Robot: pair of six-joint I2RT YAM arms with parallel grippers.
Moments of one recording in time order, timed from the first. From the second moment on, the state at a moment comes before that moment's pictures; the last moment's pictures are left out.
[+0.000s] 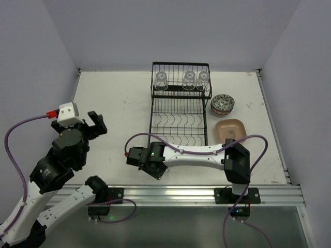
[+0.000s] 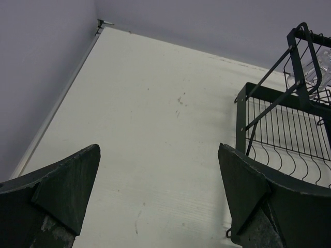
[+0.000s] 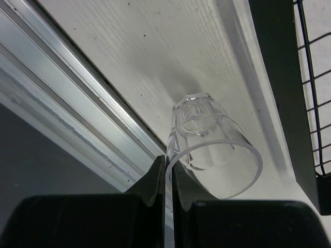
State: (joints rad) left arm -0.69 0.54 1.03 -0.75 -0.83 -0.38; right arm 1.38 1.88 1.55 -1.09 0.18 0.35
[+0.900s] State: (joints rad) left arm -0.69 0.55 1.02 -0.74 -0.81 -0.33; right arm 1.37 1.94 1.57 -1.01 0.09 0.33
